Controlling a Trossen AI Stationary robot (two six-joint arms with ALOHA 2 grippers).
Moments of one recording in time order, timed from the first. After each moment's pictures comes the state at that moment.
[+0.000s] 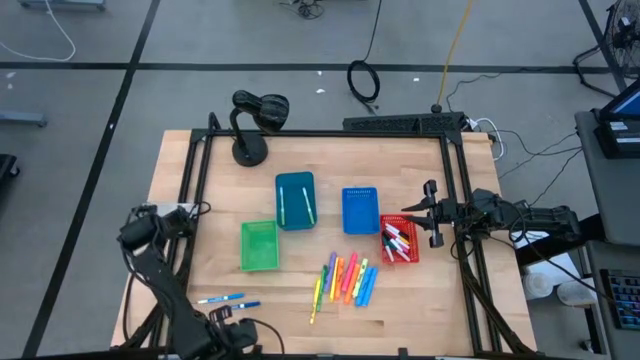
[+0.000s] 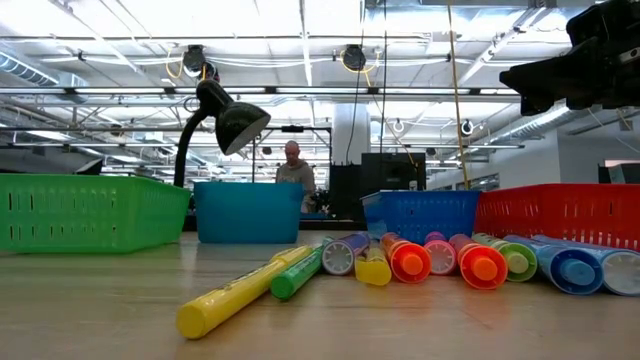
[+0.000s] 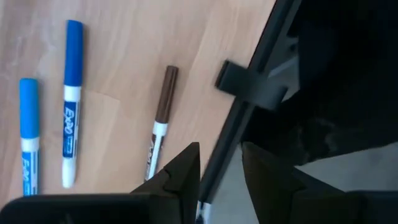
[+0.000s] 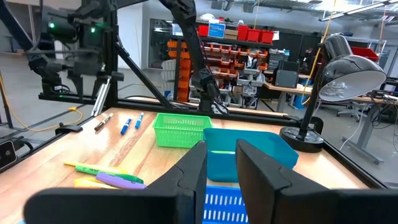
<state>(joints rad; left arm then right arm) -0.98 1.98 1.59 -1.04 -0.02 -1.35 -0.03 0.02 0.02 0.07 -0.08 -0.09</state>
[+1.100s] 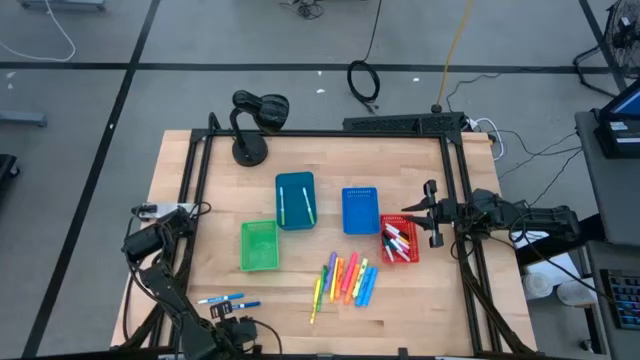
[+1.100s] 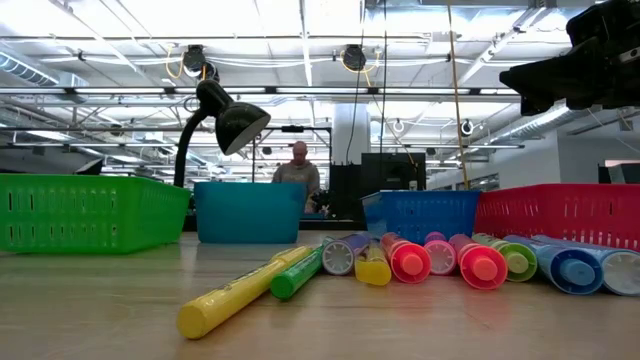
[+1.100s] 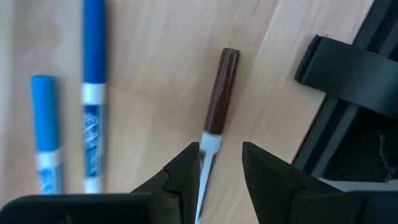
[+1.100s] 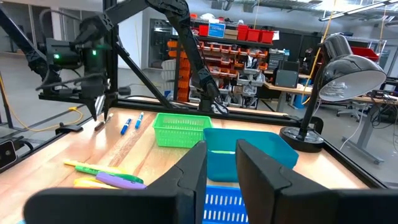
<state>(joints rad) -1.01 2.06 1.49 -1.03 -0.05 -1.34 -0.03 0.02 0.02 0.07 -0.08 -0.09</state>
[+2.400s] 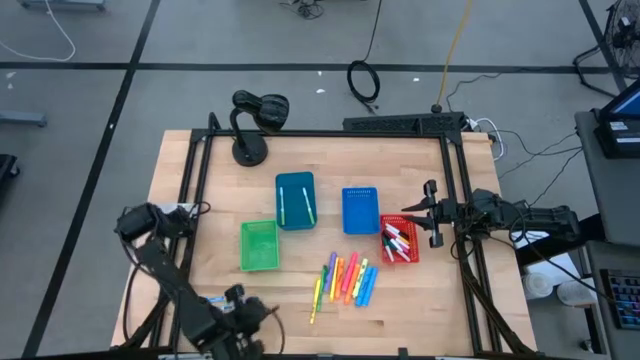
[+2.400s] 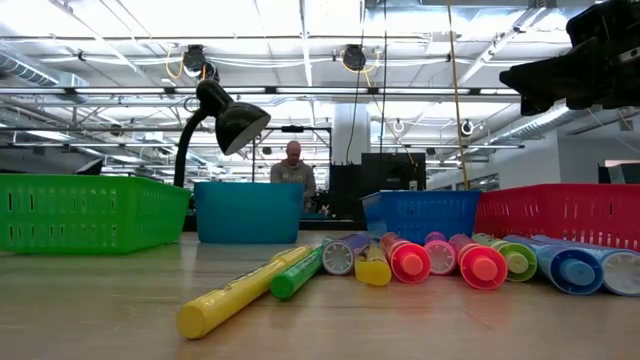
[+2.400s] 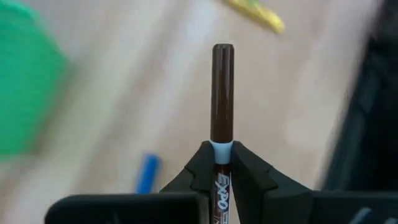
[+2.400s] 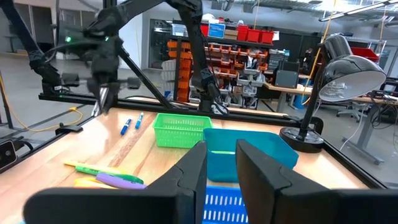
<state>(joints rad) -0.93 1.89 1.36 -0.84 -0.51 -1.34 -0.03 0.02 0.02 0.08 -0.08 -0.09</state>
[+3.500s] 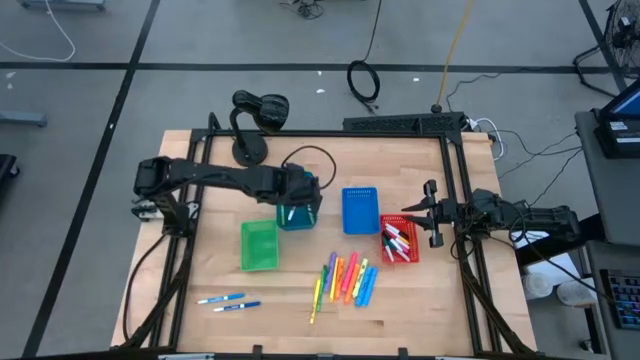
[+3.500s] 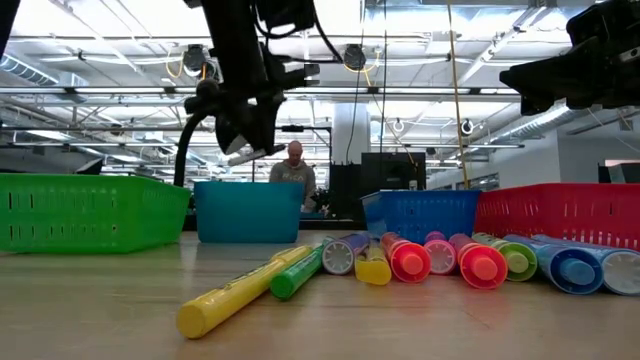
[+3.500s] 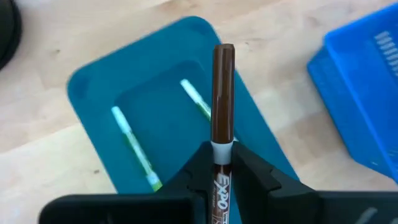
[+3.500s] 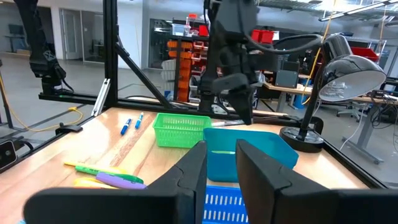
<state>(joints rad) 0.06 1.73 1.36 -0.88 -0.34 -1.07 -0.03 0.02 0.02 0.07 -0.08 -0.09</state>
